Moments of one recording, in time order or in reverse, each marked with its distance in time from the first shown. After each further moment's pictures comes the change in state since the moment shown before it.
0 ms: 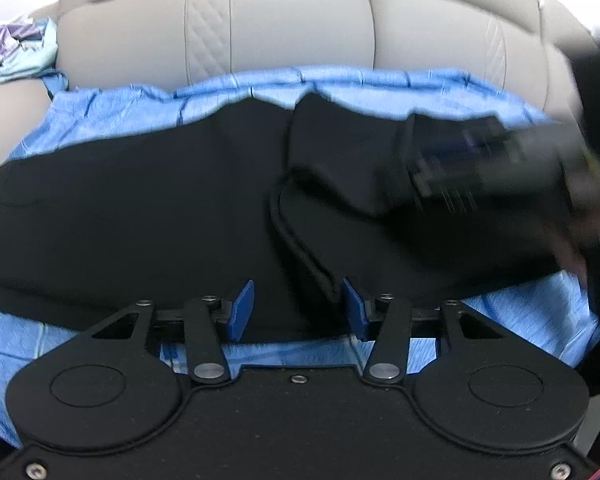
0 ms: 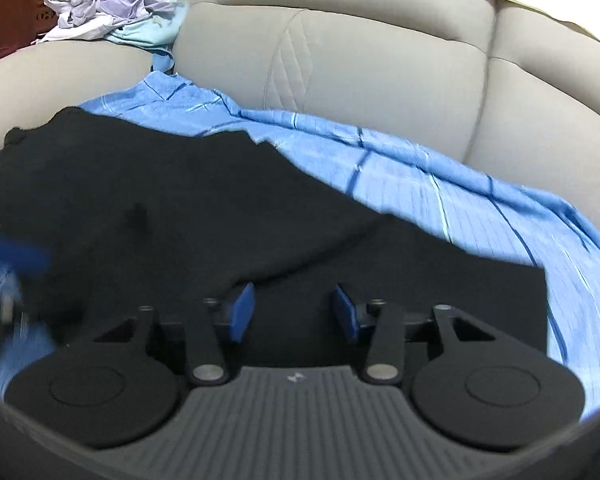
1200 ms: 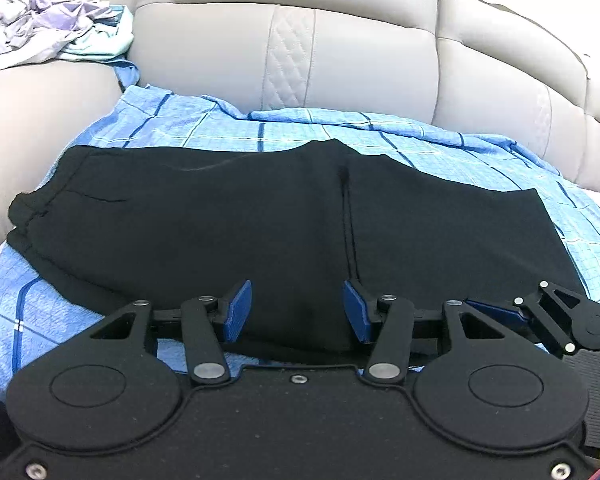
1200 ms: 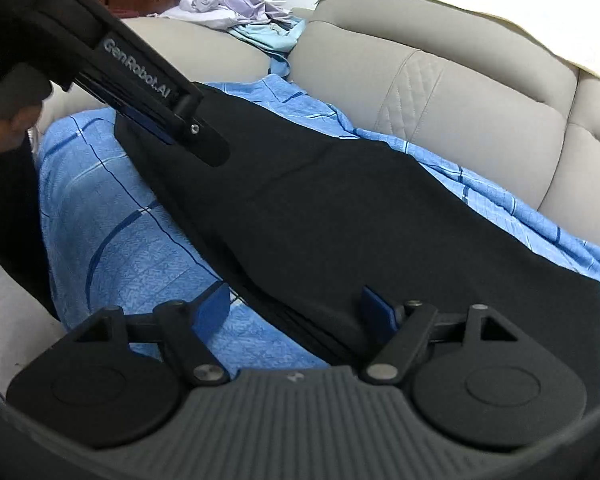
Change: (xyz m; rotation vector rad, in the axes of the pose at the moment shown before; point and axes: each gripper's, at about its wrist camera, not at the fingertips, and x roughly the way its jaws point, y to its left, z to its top) left arm -0.039 0.069 0.018 -0.193 -0.080 0.060; right arm -0.055 0.089 -0.054 -0.209 -0.096 0.127
